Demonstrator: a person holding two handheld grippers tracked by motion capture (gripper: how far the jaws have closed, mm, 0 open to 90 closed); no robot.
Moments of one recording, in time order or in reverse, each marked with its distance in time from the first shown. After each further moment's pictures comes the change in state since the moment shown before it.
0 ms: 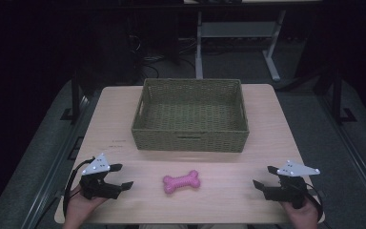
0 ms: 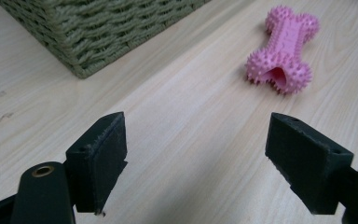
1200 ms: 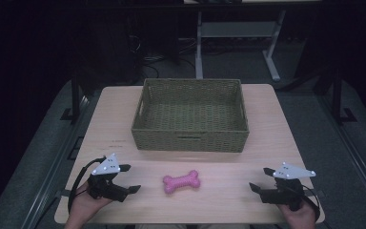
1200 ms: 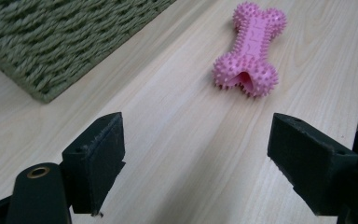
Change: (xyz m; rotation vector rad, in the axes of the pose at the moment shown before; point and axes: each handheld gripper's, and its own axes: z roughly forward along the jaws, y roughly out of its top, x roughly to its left) left arm -0.017 0.024 0.006 0.047 -0.057 0.099; right arm 0.012 0.002 0.001 0.002 0.021 -0.031
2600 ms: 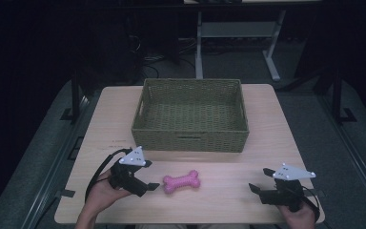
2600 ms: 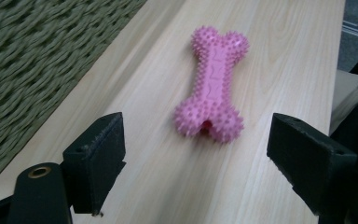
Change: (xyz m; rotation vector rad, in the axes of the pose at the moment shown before) left arm -0.014 0.057 0.037 0.092 -0.133 0.102; right arm 0.003 0.000 -0.001 -0.004 -0.002 -0.005
